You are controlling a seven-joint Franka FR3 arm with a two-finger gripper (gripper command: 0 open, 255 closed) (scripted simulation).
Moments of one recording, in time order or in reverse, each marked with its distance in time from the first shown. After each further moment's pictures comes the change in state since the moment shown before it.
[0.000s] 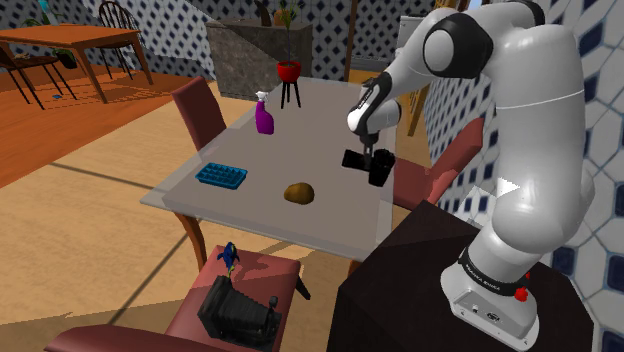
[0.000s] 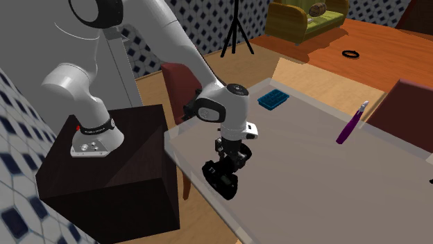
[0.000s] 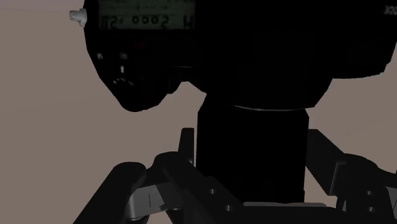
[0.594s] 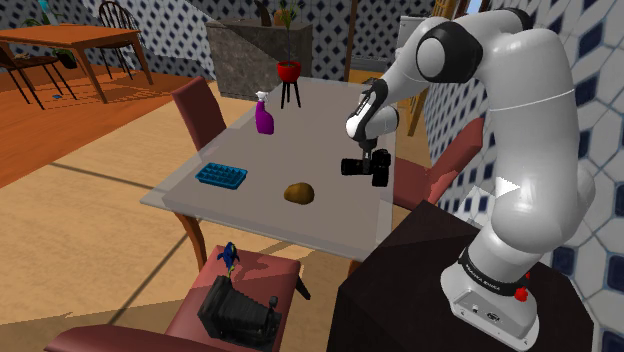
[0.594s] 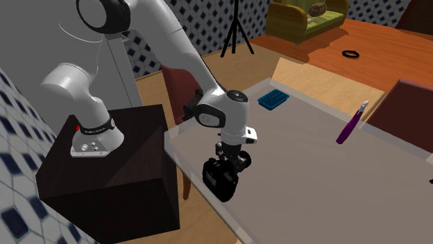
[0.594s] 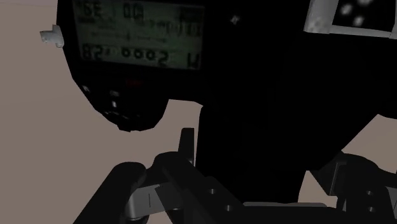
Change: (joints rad) arm -0.014 0.056 0.018 0.014 0.018 0.045 -0.007
